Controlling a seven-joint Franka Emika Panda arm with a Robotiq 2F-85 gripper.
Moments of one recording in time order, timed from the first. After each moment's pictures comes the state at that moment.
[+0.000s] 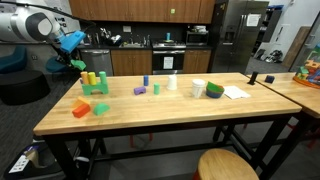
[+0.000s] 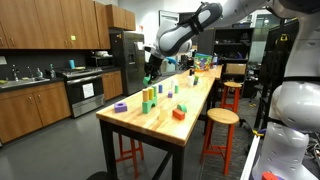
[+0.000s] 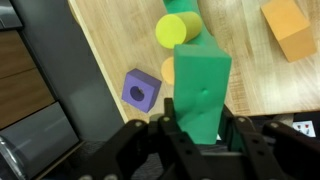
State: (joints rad) arm 0.10 -0.07 0.00 -2.18 -0.02 2.59 -1.33
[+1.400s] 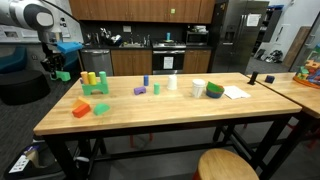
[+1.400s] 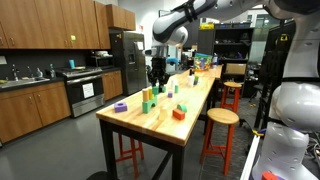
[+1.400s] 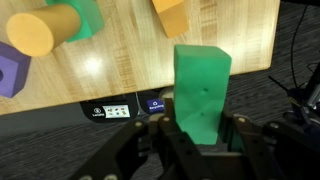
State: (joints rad) arm 0.09 -0.04 0.01 -2.04 0.18 1.98 -1.60
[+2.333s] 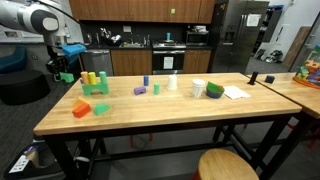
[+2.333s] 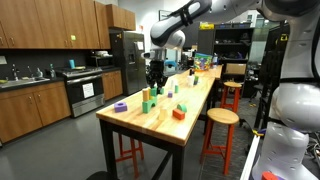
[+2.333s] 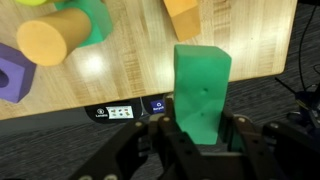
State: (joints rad) arm 0.08 0.01 0.01 -2.01 0.19 2.01 -1.62
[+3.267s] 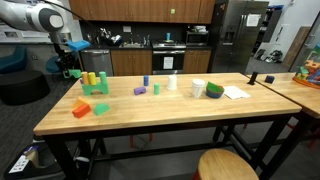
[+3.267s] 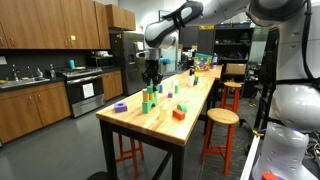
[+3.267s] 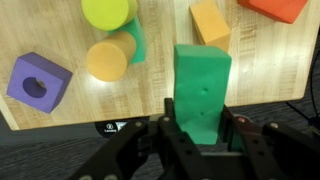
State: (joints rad) arm 0.07 0.11 0.03 -1.87 0.08 2.01 -1.62
